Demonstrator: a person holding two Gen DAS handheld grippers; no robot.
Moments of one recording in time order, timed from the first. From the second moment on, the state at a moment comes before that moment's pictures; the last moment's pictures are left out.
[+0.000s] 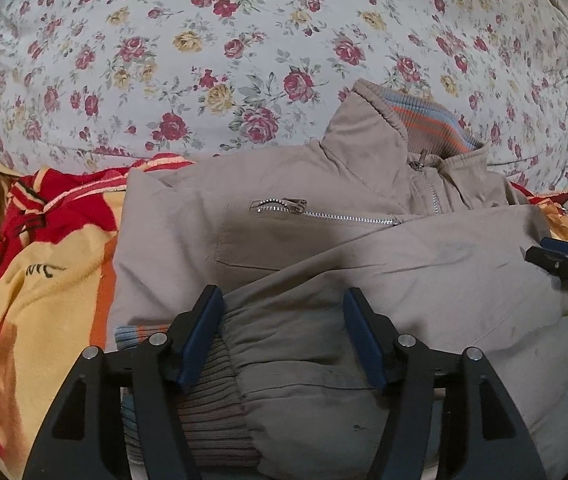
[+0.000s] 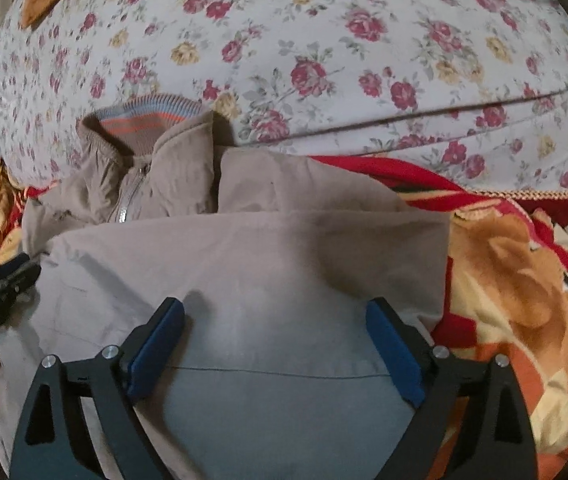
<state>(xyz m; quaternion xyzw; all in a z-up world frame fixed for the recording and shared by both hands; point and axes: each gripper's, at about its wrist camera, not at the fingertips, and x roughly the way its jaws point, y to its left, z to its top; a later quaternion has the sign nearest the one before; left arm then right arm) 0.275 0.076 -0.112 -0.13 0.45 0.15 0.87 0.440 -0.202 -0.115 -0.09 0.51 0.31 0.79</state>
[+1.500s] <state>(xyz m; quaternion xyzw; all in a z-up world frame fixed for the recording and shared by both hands) 0.258 0.000 -0.084 -0.11 0.45 0.15 0.87 0.343 -0.204 -0.064 -0.12 0.43 0.35 0.83</state>
